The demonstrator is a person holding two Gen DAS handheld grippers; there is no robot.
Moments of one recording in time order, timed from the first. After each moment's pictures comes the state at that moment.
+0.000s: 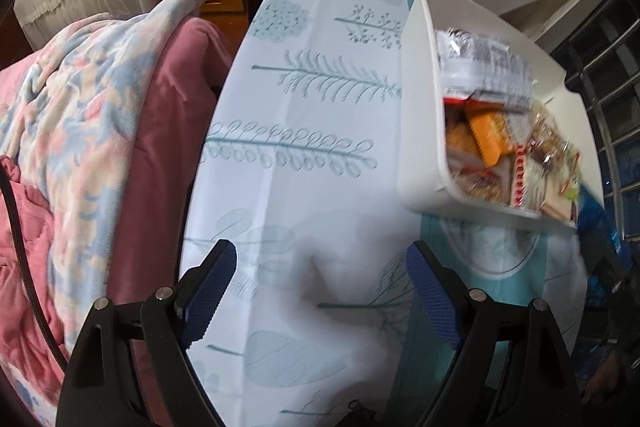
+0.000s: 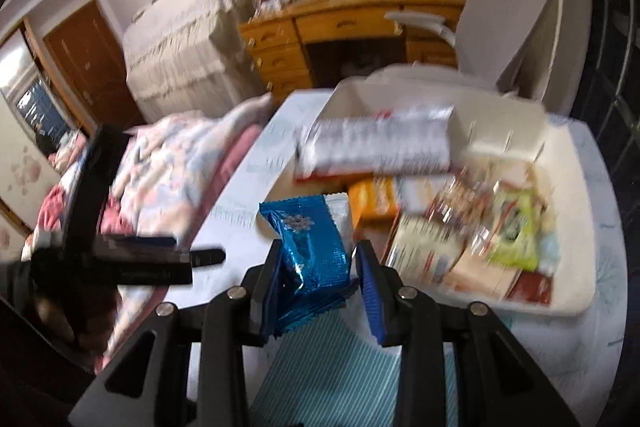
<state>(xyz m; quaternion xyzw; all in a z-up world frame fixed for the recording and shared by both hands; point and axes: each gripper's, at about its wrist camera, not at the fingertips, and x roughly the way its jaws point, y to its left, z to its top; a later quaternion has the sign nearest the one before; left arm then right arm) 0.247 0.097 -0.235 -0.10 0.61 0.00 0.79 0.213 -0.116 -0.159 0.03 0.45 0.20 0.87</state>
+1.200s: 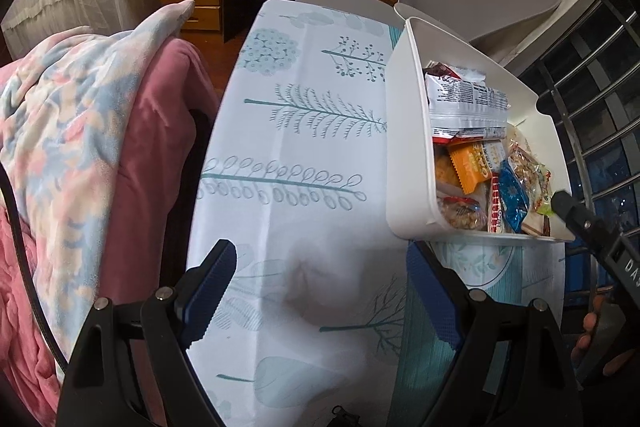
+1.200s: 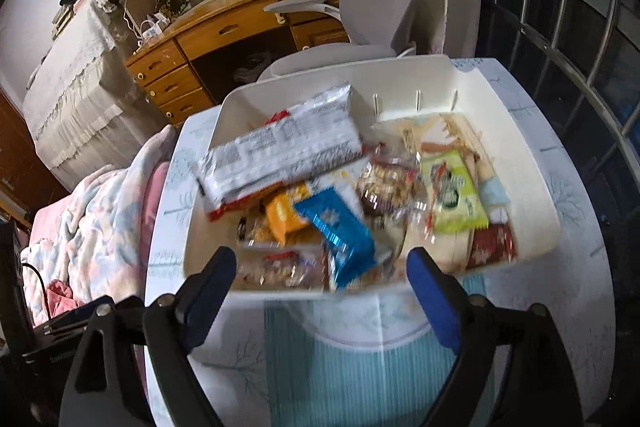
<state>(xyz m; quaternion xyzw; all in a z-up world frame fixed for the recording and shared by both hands) 0.250 0.130 -0.221 -0.13 0.57 -0.05 0.81 0.228 -0.121 -0.174 0.10 0.50 0.00 0.86</state>
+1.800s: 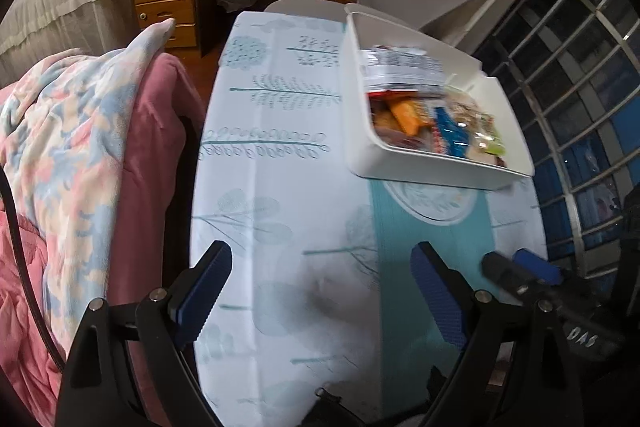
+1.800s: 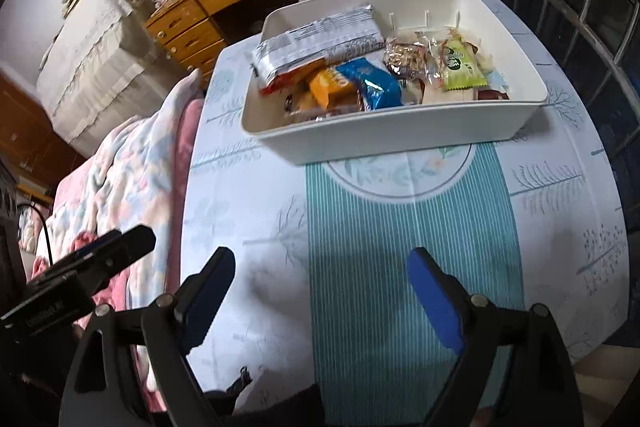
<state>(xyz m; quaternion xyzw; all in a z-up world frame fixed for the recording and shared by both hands) 0.166 0.114 -0.167 -0.10 0.56 -0.10 0.82 0.121 -0.094 -0.165 0.12 0.57 0.04 0.81</state>
